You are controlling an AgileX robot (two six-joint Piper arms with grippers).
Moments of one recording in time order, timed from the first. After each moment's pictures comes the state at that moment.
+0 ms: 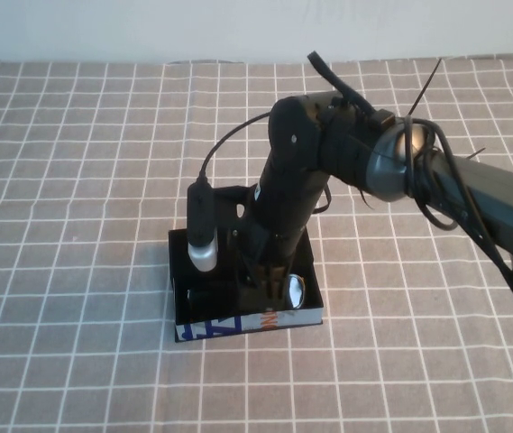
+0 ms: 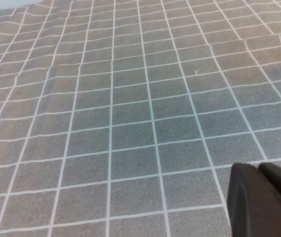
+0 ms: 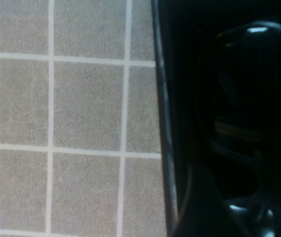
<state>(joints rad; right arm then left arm) 0.67 2.21 -1.93 0.29 1.18 -1.05 -0.06 -0.02 0.02 0.03 0.37 0.08</state>
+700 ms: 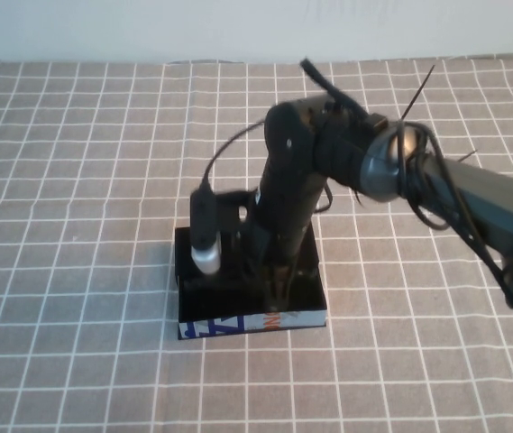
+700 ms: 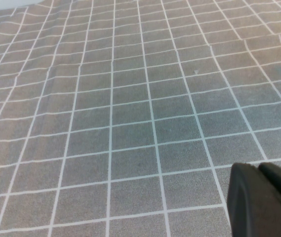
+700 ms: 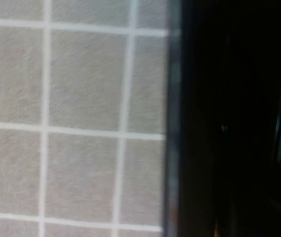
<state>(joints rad) 0.67 2.24 -1.96 0.25 1.22 -1.04 -0.06 -0.02 0.02 0.03 0.37 0.08</state>
